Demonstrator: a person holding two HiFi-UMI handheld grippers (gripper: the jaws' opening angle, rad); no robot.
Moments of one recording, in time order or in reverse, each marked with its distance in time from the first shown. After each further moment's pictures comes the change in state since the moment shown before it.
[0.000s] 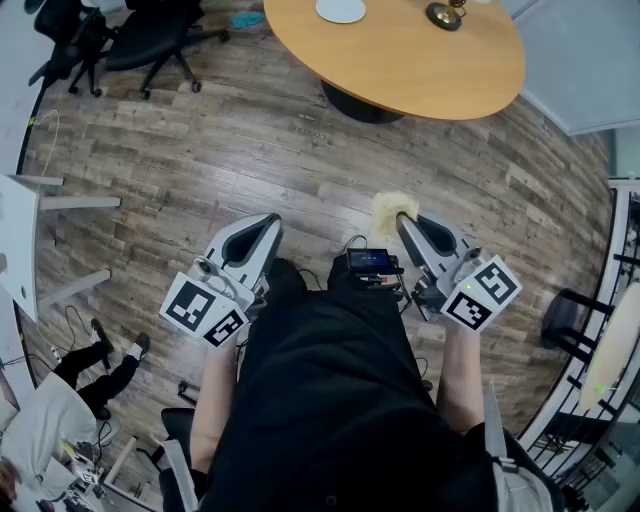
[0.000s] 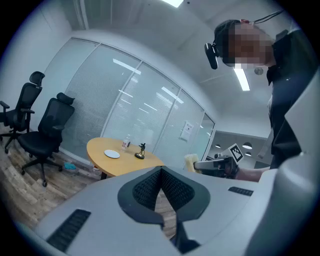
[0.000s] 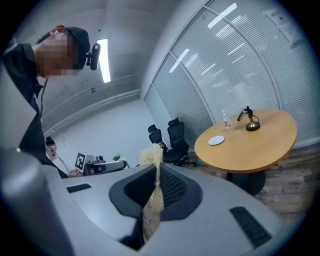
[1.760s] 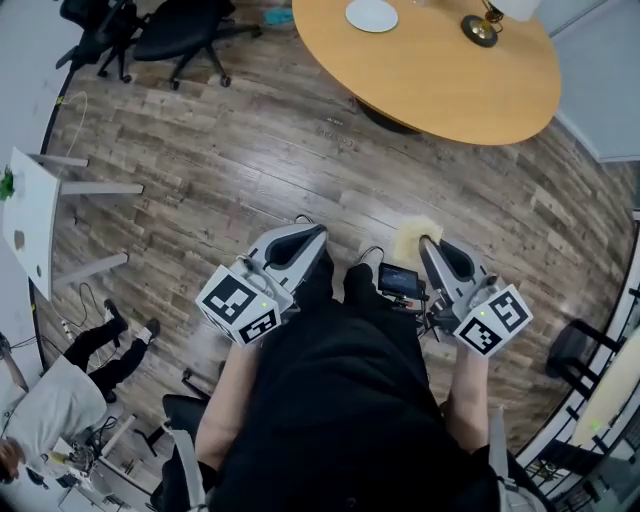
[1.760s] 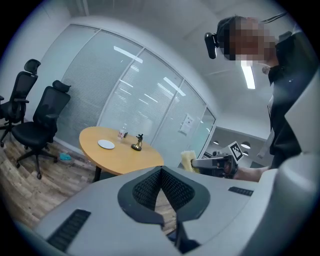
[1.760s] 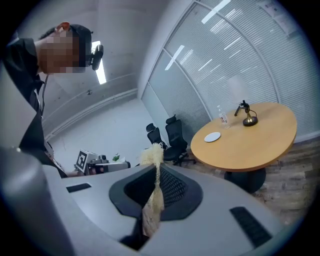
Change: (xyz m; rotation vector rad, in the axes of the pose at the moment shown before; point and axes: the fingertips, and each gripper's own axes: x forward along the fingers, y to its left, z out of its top) left arm 0.069 -0.011 -0.020 -0.051 0.098 -0.022; right arm -0.003 -0.050 0.002 0.043 0.030 0.008
